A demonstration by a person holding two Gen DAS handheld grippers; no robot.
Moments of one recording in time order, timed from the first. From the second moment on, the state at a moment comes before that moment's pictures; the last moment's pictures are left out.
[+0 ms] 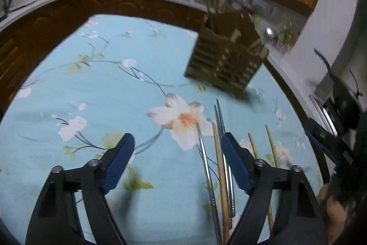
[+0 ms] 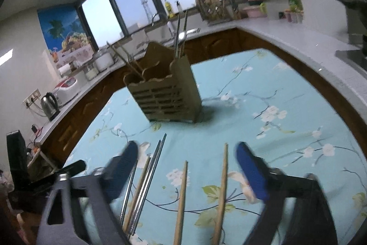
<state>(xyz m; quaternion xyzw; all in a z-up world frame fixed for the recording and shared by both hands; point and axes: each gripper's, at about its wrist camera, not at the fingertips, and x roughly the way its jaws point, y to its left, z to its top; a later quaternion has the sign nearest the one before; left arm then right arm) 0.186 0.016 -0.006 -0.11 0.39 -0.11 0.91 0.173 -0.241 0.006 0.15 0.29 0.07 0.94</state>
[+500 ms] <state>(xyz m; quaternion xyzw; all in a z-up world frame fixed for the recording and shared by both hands) 0.219 -0.009 -0.037 -0.09 0.45 -0.14 0.88 0.272 -0.180 -0.039 0.13 0.41 0.13 0.89</state>
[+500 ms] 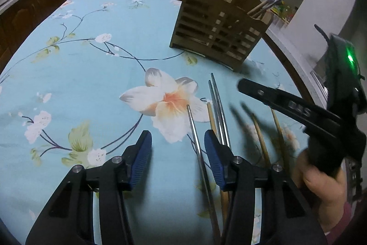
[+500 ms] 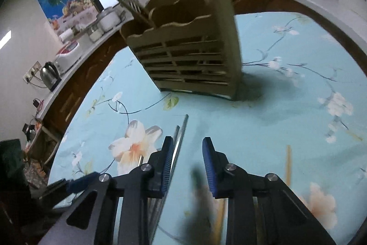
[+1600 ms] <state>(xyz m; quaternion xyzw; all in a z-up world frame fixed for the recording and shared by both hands) 0.251 -0.053 -0.052 0.01 0.47 -0.16 0.87 0.244 -0.193 -0.059 0.08 0.46 0.14 0.87</state>
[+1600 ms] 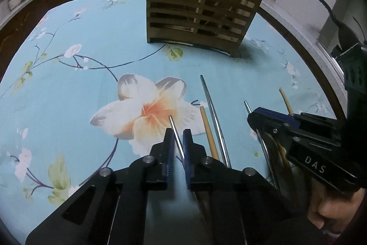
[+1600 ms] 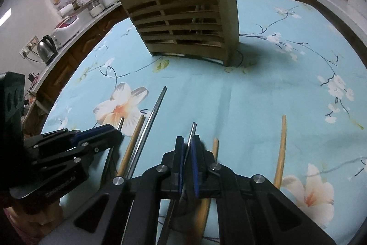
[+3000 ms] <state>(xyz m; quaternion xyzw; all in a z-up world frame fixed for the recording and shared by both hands) 0.158 0.036 0.122 -0.10 0.27 -0.21 0.93 0.162 -0.220 0.123 0.11 0.24 0.15 0.95</state>
